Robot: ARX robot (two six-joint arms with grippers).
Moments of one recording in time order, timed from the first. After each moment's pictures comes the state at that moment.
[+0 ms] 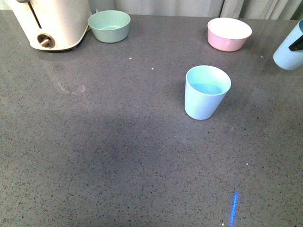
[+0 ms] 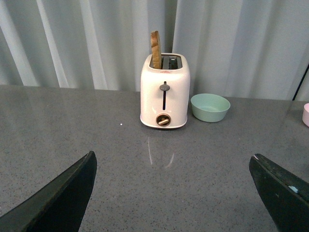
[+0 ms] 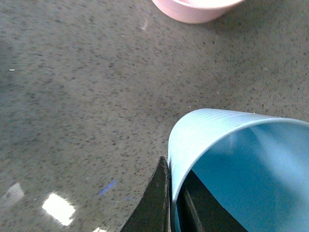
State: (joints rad) left arm 0.00 0.01 0.01 0.00 0.00 -0.01; right arm -0.12 2.08 1.54 -0.43 -0.34 -0.72
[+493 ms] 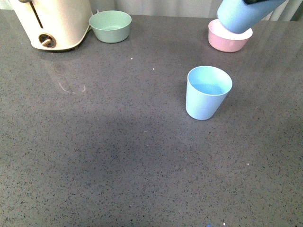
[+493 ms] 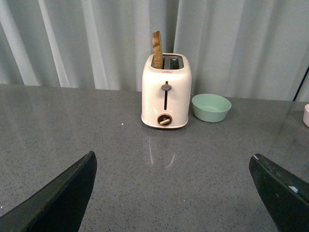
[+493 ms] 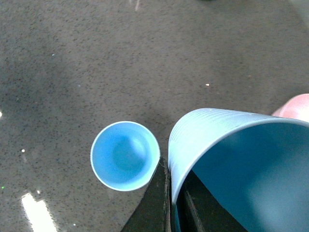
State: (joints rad) left arm 0.00 0.01 0.01 0.00 0.00 -0.01; right arm 0.18 1.73 1.37 -0.52 -0.44 -0.80
